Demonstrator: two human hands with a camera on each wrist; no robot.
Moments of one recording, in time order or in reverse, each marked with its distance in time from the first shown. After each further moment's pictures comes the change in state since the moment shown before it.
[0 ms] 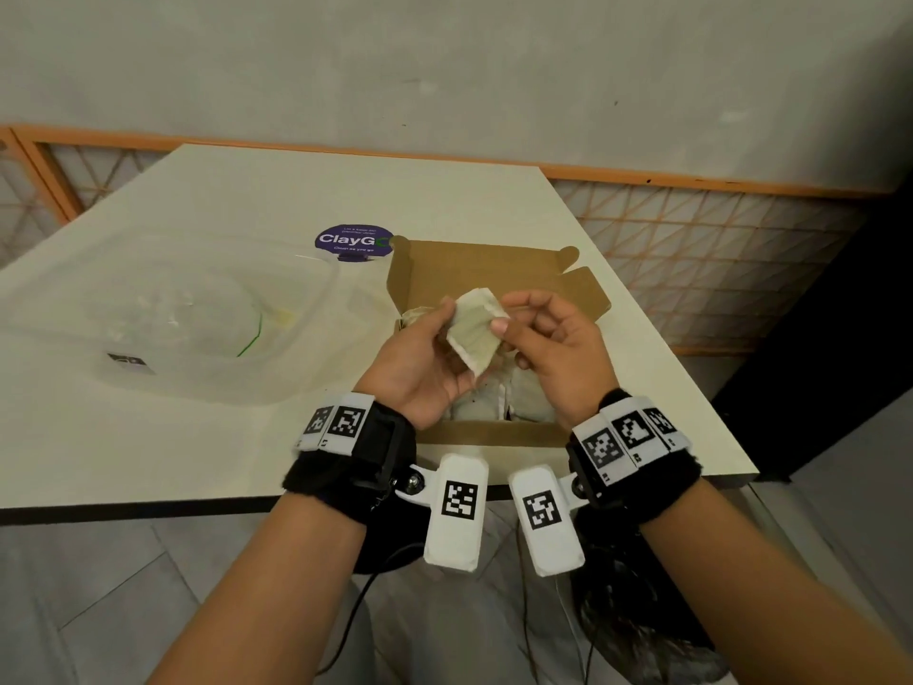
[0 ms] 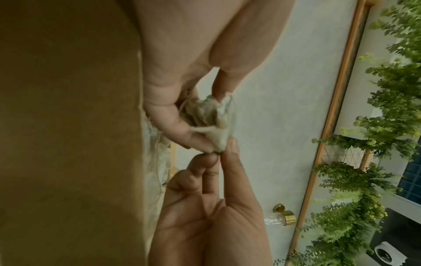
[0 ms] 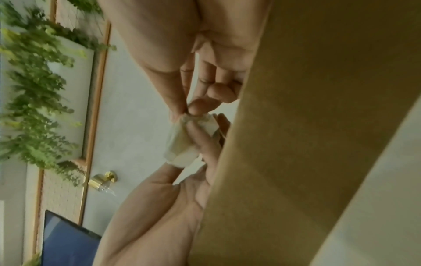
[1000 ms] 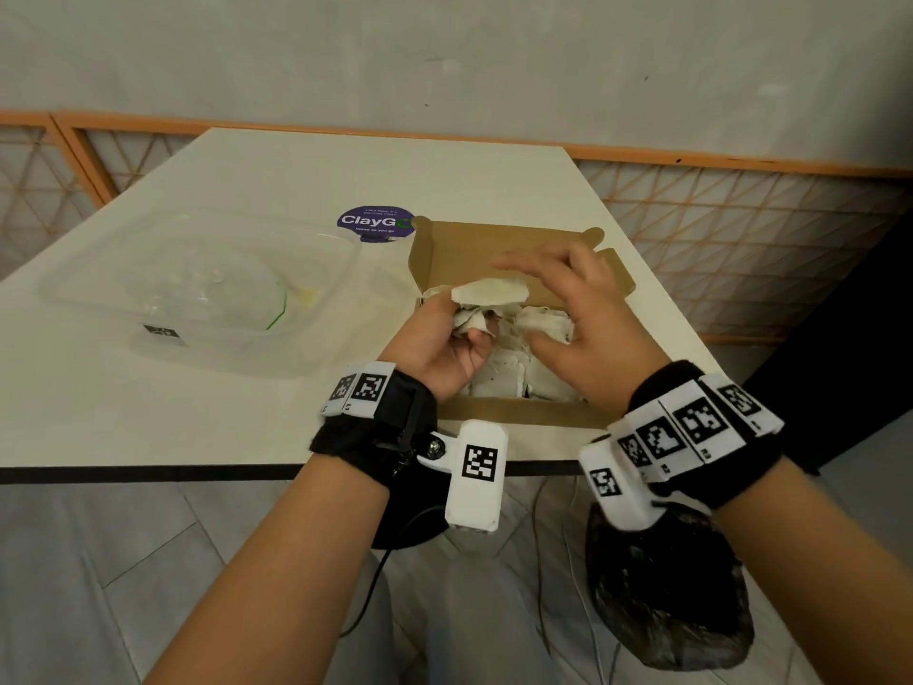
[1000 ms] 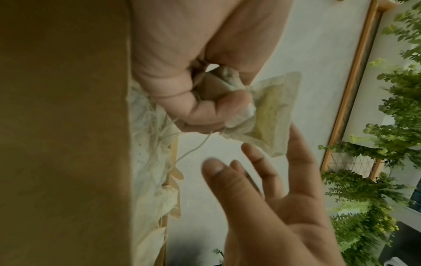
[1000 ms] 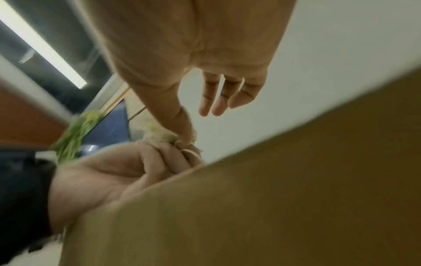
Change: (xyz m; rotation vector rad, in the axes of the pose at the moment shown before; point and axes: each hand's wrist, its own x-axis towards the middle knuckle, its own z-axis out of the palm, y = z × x) left_hand -0.012 0.005 0.013 -0.069 0.083 0.002; right_hand -0.007 -0.026 -0.016 -0.919 -0.296 -0.405
